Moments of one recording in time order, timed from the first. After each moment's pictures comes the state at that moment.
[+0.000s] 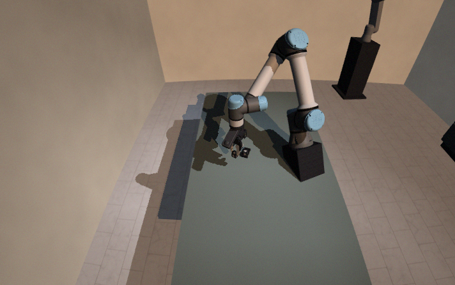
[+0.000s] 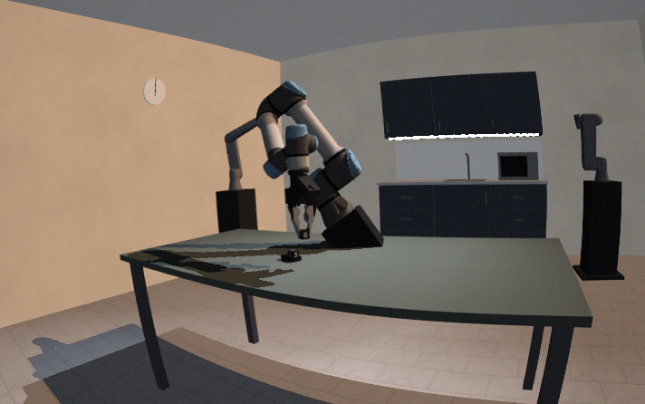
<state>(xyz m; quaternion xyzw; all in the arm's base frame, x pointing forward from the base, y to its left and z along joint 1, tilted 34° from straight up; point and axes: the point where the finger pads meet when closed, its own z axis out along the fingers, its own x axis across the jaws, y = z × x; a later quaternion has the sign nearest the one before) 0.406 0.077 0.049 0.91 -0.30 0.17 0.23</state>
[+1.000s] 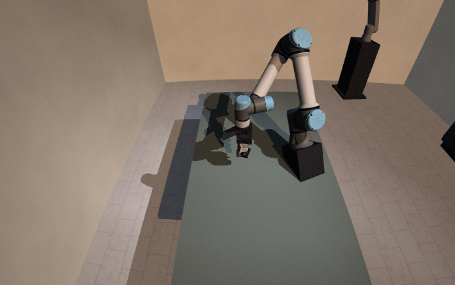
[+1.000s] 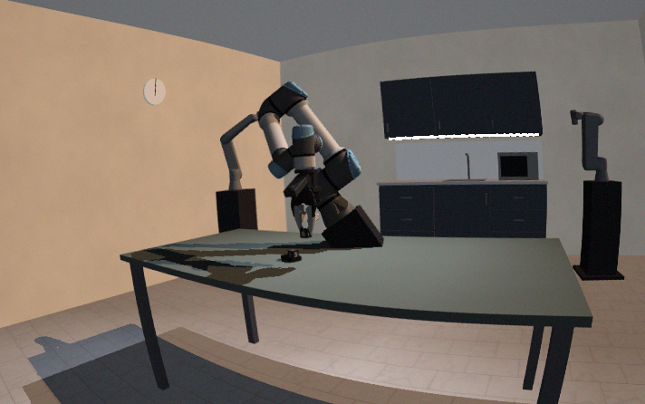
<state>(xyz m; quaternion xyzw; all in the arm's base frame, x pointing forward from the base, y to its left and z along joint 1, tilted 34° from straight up) 0.382 0.070 0.049 0.66 -0.69 0.26 0.12</state>
